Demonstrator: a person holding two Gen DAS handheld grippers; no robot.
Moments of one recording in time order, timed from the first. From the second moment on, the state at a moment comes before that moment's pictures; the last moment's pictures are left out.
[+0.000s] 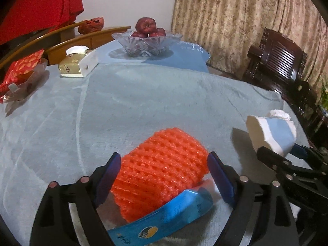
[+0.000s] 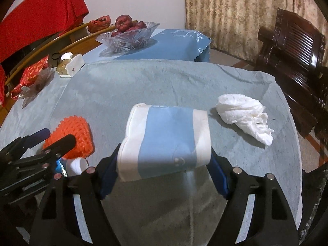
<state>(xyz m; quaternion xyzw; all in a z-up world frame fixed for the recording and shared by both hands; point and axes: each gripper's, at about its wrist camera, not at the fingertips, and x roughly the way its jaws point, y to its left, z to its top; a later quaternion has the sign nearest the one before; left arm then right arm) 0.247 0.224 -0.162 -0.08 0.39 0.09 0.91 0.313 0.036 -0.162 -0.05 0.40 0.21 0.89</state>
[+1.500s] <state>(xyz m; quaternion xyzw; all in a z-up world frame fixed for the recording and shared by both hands) 0.182 0.173 -0.043 -0.07 0.27 0.06 0.96 0.233 -0.029 -0.045 -0.02 0.30 0.24 0.92</state>
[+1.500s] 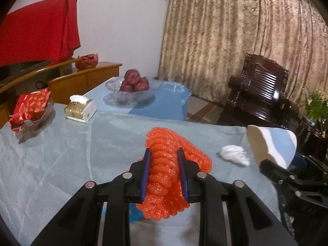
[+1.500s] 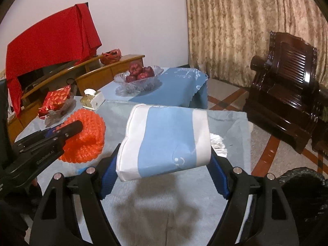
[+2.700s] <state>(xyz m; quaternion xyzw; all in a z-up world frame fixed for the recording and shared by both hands) 0.101 -0.010 -0.009 -0.04 0.24 -0.08 0.97 0.112 -0.214 -0.005 -0.02 0.25 0.12 0.96</state>
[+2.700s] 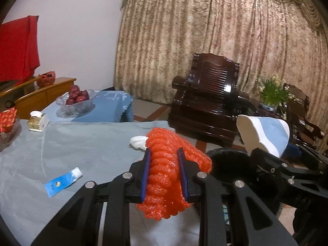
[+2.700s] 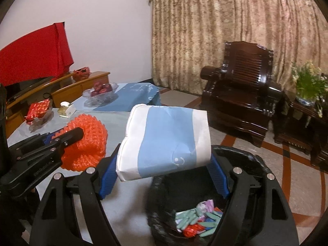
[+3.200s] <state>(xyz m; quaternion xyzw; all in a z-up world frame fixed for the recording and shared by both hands) 0.116 -0.097 -0.017 -0.02 0.24 -0.16 0.96 0.095 -0.308 -0.024 0.01 0.26 0.03 0.96</state>
